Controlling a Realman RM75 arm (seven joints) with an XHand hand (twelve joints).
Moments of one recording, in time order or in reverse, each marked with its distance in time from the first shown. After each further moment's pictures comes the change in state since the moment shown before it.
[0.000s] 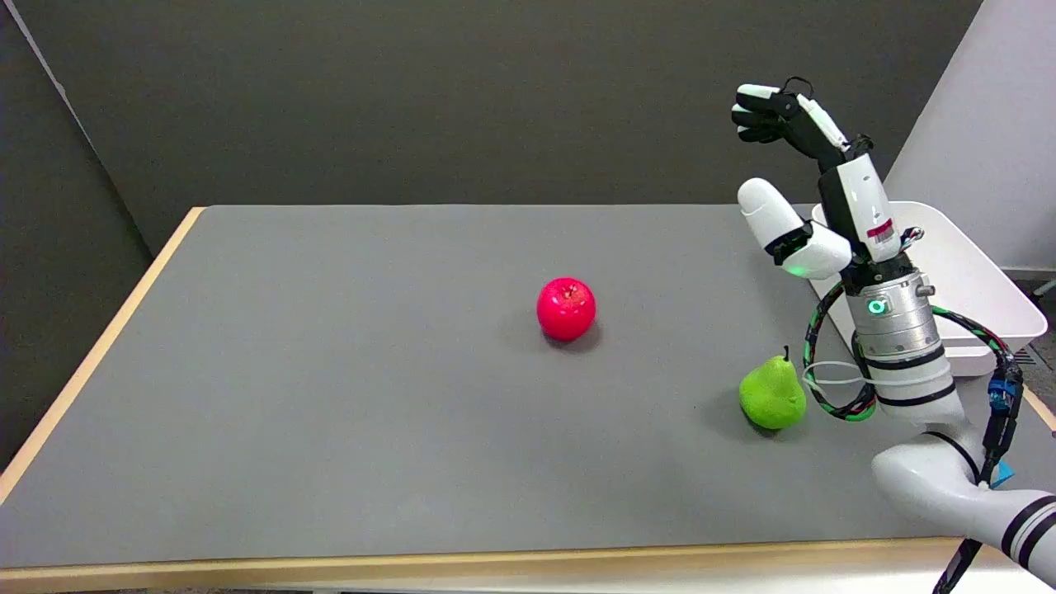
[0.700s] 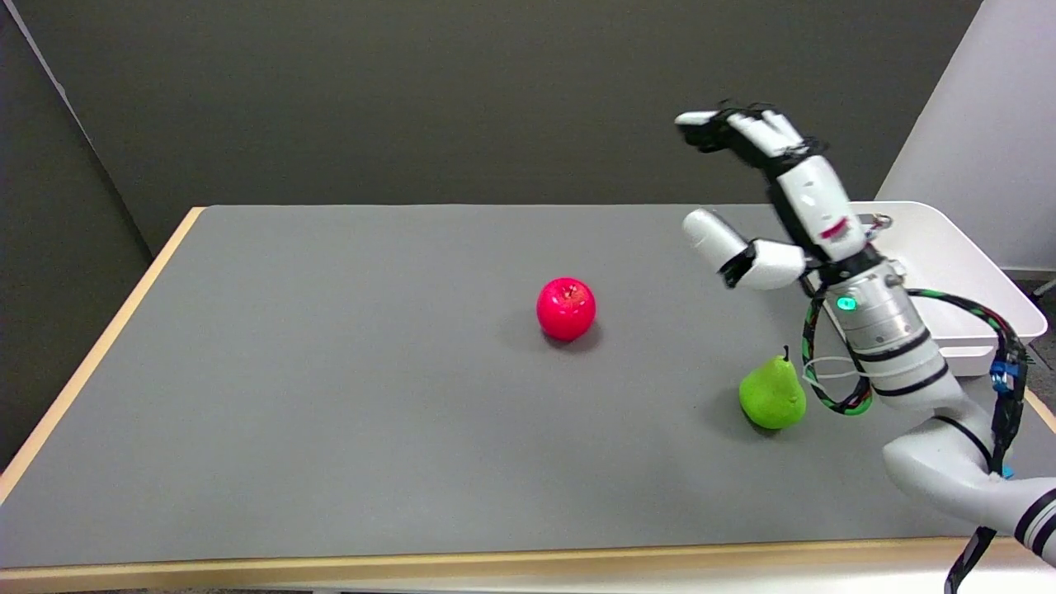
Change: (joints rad) arm -0.006 0.029 0.040 0.055 -0.152 -0.146 -0.038
